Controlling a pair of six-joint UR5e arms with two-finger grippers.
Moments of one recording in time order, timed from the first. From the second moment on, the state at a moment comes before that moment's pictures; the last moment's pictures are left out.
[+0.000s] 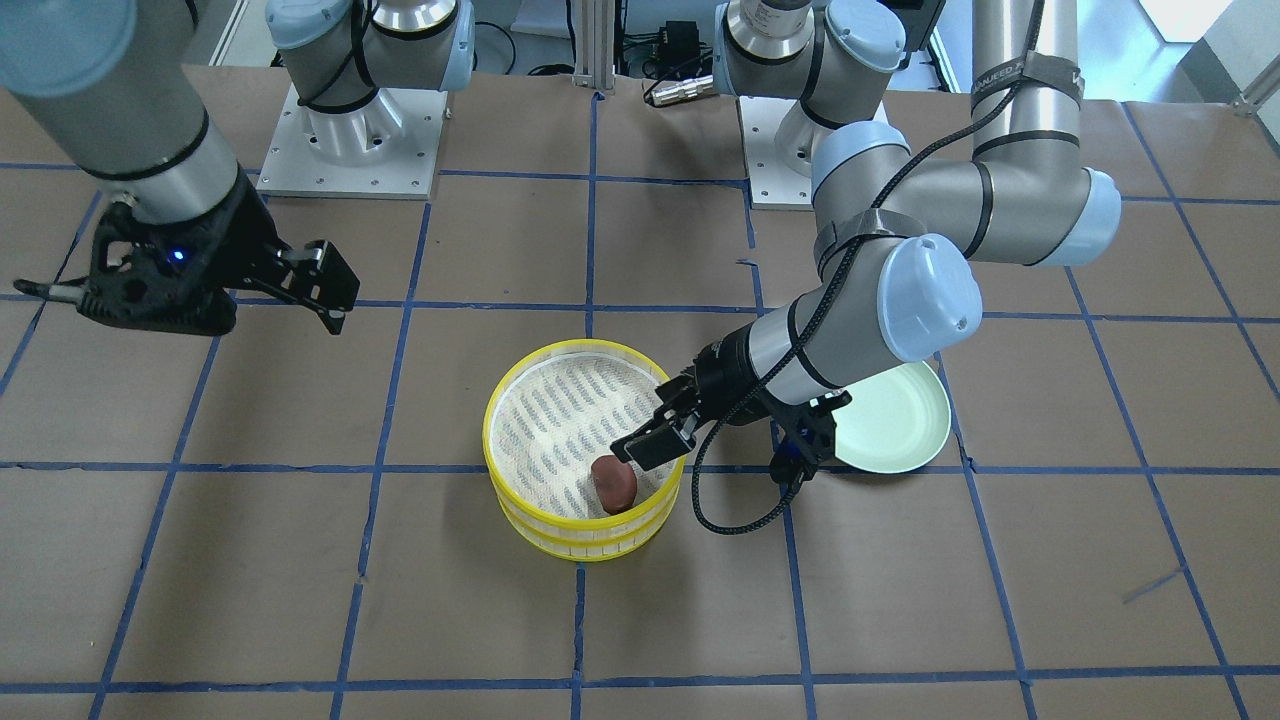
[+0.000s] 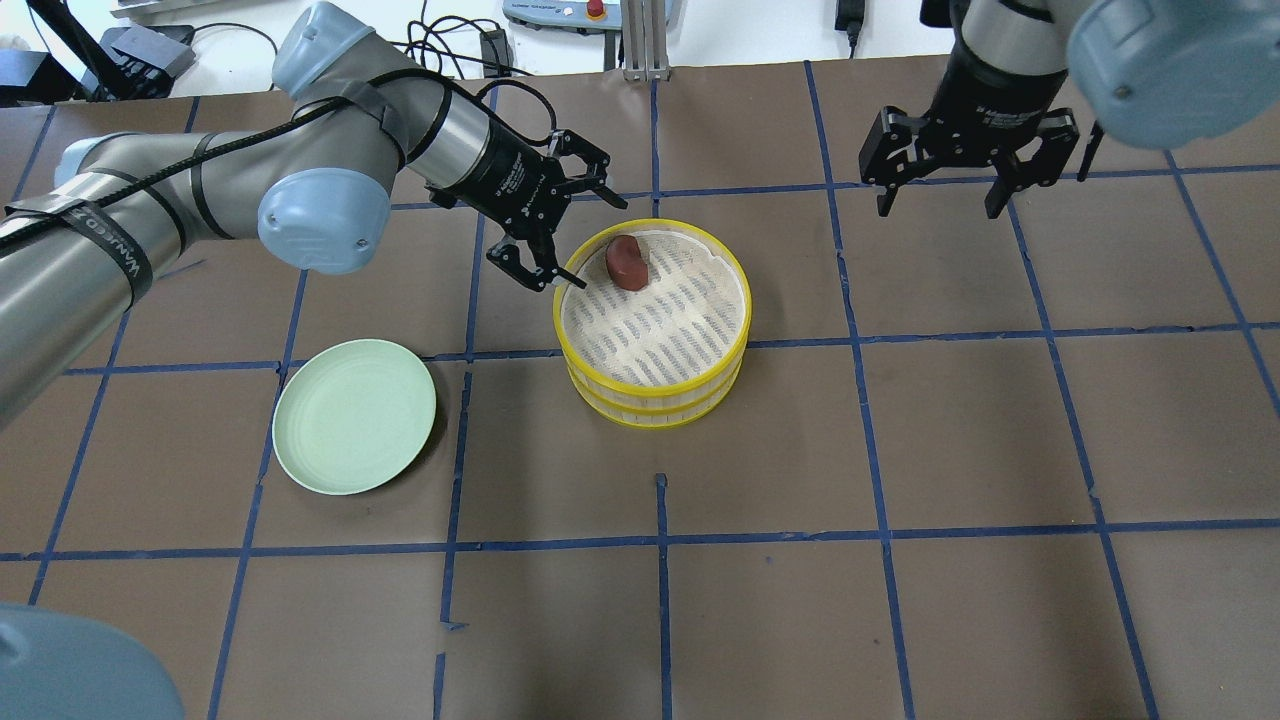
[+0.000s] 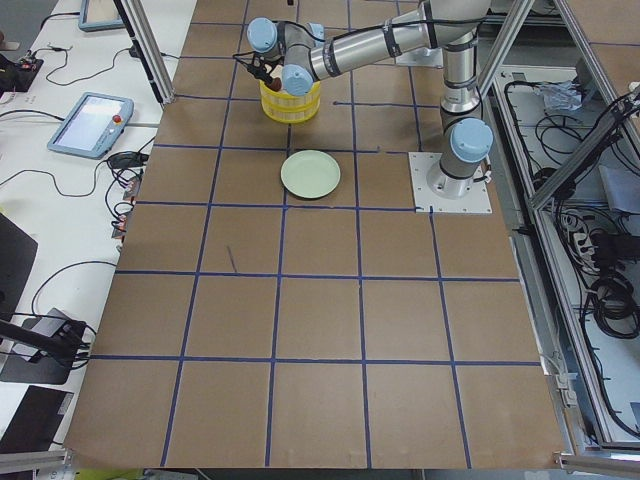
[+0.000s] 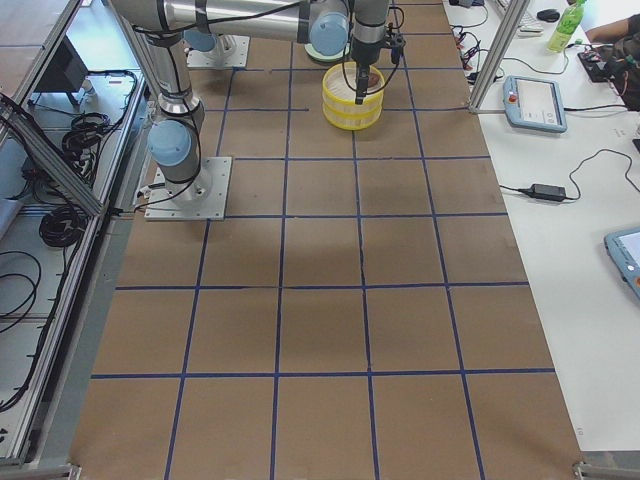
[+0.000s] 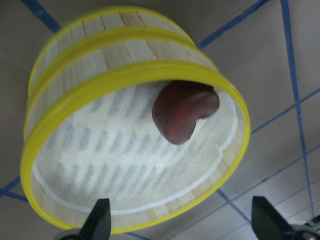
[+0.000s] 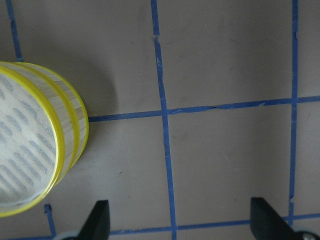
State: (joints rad) left arm -1.62 -1.91 -1.64 -1.18 1.03 -0.89; right arm 1.55 -1.48 1.50 -1.56 -1.57 0.04
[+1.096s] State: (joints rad) left arm -1.64 -1.69 -1.45 -1.69 1.55 -0.10; right arm 1.60 -1.53 1.46 -1.46 -1.56 0.09
